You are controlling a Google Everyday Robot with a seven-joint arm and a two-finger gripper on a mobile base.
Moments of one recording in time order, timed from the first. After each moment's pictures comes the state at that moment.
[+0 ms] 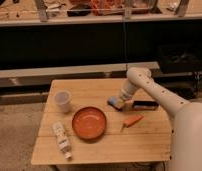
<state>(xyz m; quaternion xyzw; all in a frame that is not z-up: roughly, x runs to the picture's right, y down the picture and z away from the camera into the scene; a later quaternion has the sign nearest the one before) 0.126 0.112 0.907 -0.40 -0.07 0.27 0.87</state>
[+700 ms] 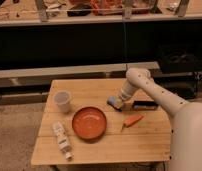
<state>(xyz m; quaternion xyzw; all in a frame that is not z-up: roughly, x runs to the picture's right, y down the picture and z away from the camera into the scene) 0.123 0.114 0.910 -0.40 -0.06 0.32 0.86</state>
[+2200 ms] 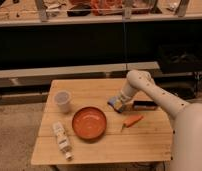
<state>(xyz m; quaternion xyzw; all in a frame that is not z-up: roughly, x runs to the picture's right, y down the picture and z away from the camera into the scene) 0.122 0.126 0.911 -0.41 -0.02 0.42 0.81</state>
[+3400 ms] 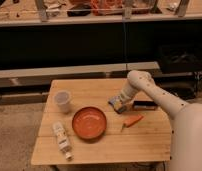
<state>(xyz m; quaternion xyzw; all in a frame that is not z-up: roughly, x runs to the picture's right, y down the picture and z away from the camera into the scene) 0.123 0.130 0.913 -0.42 0.01 0.47 0.78</state>
